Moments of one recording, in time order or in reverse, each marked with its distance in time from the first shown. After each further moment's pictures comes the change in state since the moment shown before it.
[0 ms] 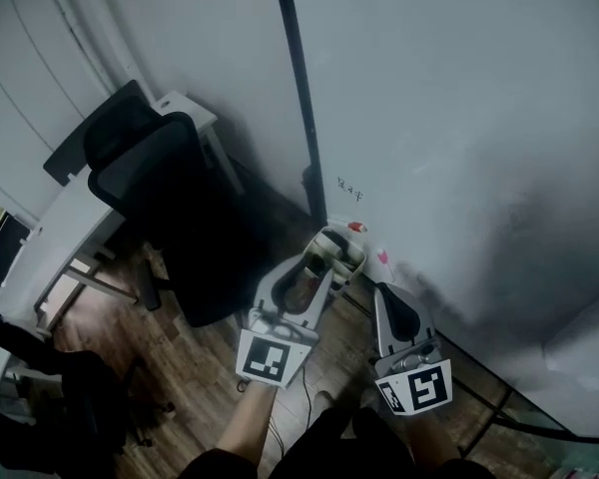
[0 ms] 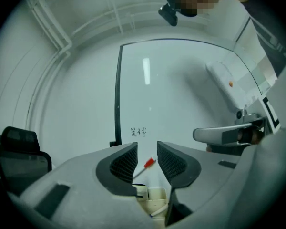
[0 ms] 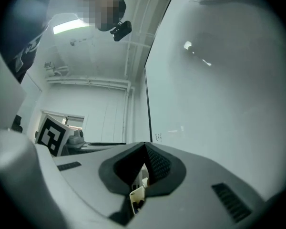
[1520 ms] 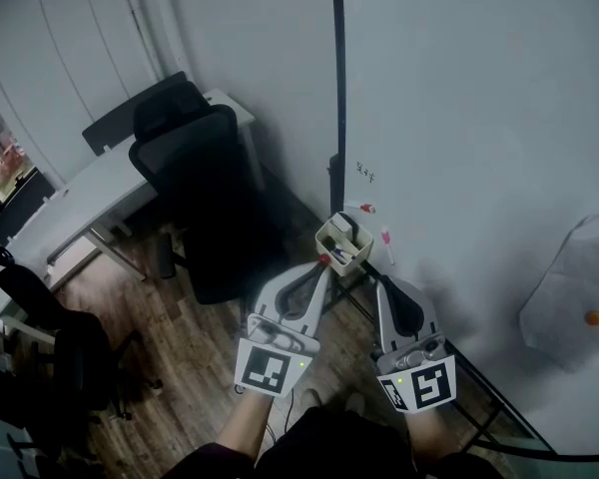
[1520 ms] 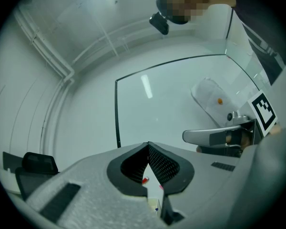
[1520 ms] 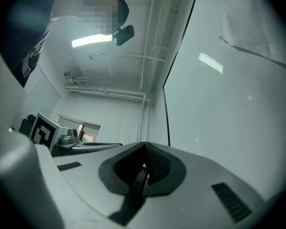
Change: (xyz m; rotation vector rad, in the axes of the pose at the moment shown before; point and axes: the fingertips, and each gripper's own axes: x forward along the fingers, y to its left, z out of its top) left arm -0.099 -0.064 0.084 0.122 -0.108 0.123; right arm -0.064 0.057 0.087 -0.063 -0.126 0.181
